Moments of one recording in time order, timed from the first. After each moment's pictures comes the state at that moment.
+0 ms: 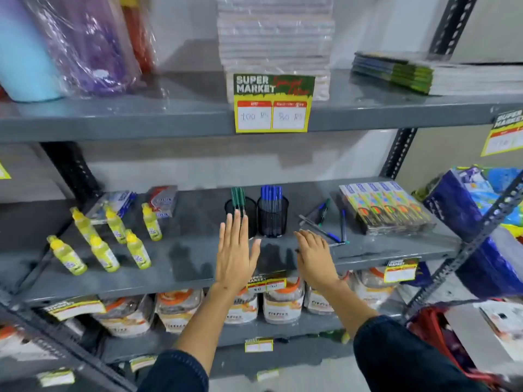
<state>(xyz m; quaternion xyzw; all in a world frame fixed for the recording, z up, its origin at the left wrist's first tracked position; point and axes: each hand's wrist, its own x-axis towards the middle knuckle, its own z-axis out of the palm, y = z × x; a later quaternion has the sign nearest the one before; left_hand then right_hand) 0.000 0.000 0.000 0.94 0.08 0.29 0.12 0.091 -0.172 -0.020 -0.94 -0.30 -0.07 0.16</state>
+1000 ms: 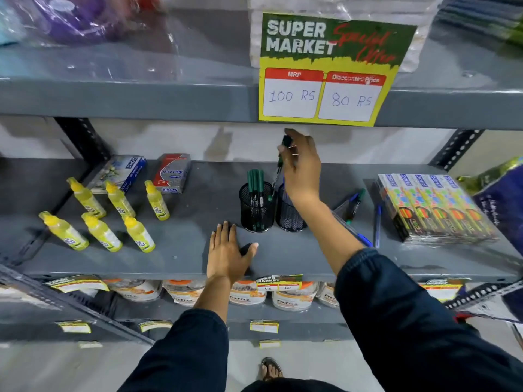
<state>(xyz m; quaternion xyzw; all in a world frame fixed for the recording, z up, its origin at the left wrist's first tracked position) 0.034 0.064 -0.072 0.94 0.27 0.09 0.18 0.167 -0.035 0.099 -0.77 -0.29 -0.17 0.55</state>
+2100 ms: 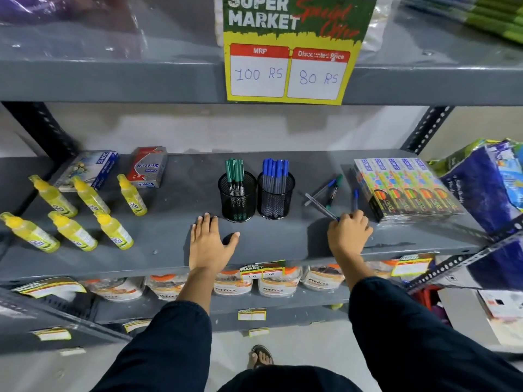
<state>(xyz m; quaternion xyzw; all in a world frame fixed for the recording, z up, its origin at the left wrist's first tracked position) 0.034 0.063 -0.074 0.94 0.27 0.12 0.16 0.179 -0.185 -0.040 -0.99 0.02 -0.07 0.14</state>
